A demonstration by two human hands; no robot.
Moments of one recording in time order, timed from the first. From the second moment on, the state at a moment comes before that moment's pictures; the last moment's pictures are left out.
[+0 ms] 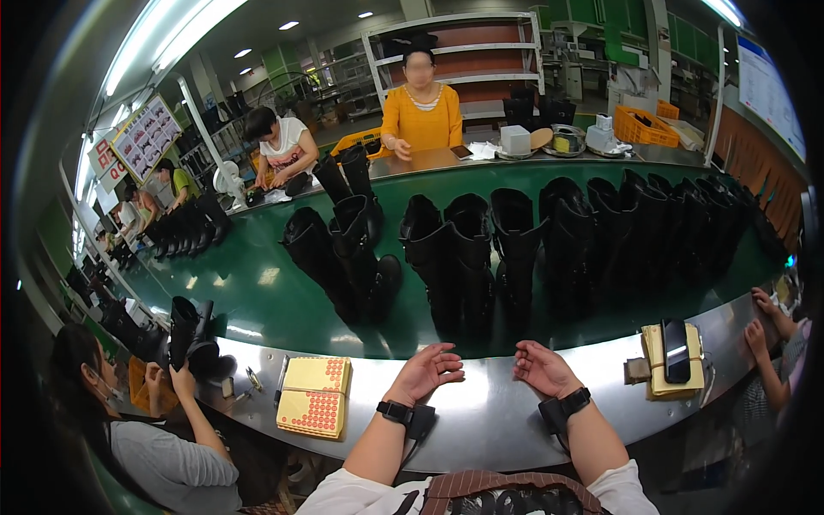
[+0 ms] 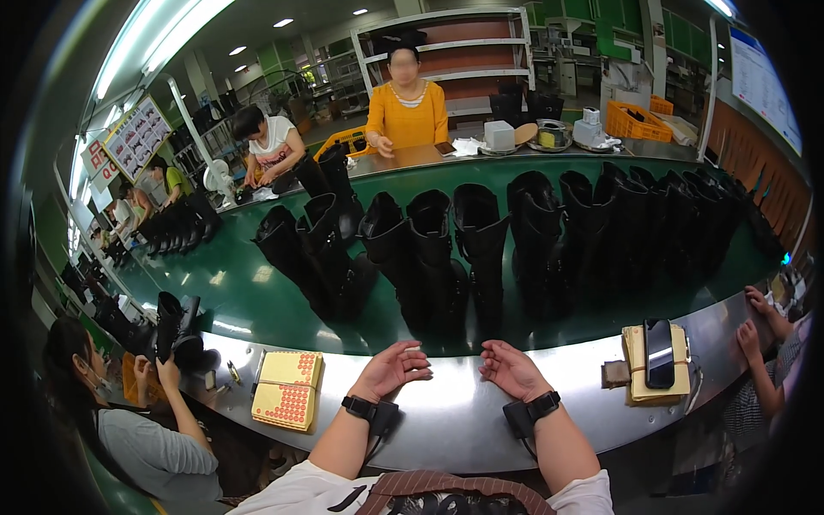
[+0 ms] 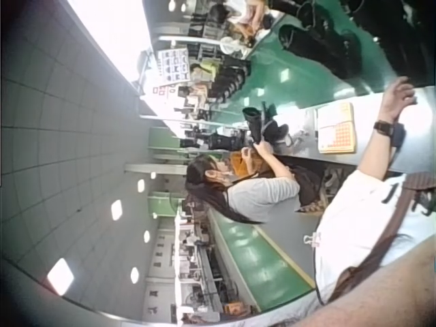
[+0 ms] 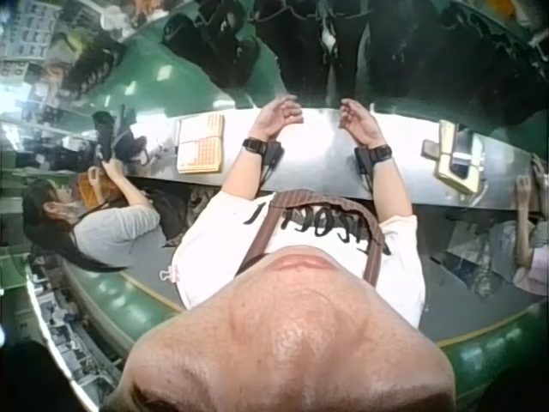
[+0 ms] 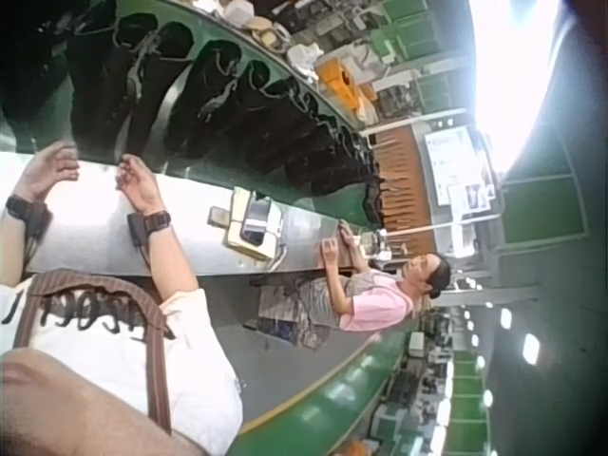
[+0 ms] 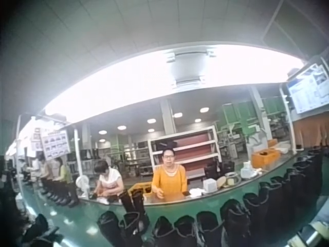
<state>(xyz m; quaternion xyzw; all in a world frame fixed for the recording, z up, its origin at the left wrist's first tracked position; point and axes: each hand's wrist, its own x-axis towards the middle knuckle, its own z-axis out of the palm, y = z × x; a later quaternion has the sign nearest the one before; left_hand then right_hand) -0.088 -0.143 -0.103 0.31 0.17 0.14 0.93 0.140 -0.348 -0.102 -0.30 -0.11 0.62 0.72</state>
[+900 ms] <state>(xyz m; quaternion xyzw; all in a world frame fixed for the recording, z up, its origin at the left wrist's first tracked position) -0.087 -0.142 -0.104 0.31 0.17 0.14 0.93 0.138 -0.348 -0.100 -0.31 -0.10 0.62 0.72</state>
